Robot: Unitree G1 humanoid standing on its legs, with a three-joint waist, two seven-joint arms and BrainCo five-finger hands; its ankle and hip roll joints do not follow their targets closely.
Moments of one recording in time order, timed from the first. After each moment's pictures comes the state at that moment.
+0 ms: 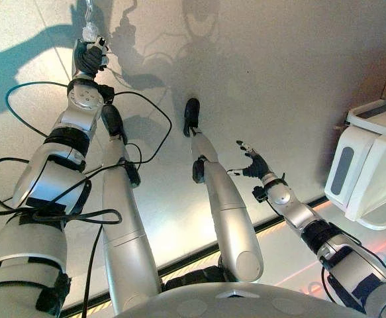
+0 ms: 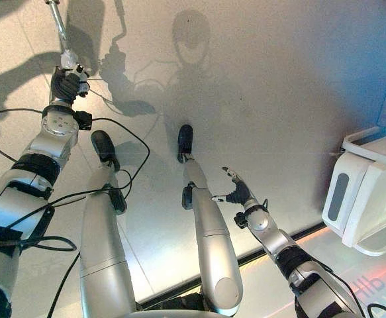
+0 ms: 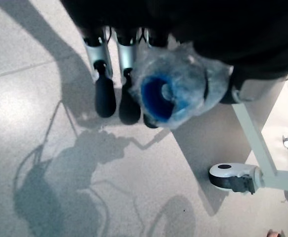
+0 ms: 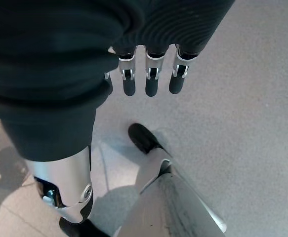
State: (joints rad) left arm -1.08 0.64 -0.53 1.12 -0.36 -0.20 0.34; right arm -0.35 -0.44 0.57 0.64 0.10 -0.24 -0.20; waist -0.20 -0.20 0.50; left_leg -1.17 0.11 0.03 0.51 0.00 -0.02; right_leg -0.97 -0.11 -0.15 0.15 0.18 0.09
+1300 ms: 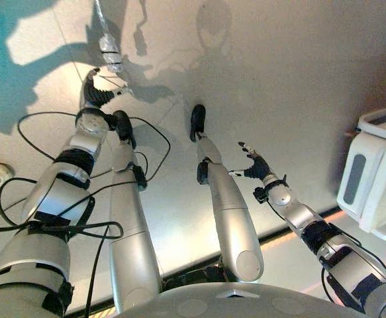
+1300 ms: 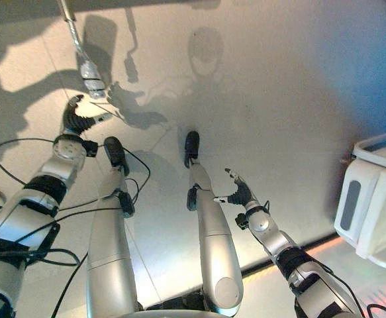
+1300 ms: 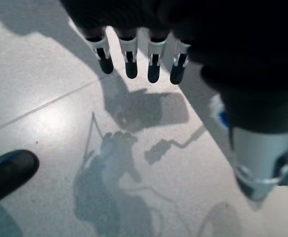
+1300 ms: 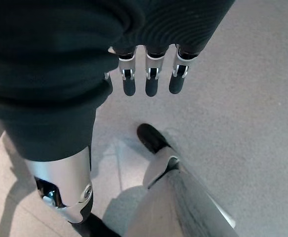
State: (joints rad) left arm -0.85 0.59 -0.47 1.07 -0.33 -0.16 0.34; right arm -0.35 -0.40 0.54 0.72 0.08 -0.24 -0.22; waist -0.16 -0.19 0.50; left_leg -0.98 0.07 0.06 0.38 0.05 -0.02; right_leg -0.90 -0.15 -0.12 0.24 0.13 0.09
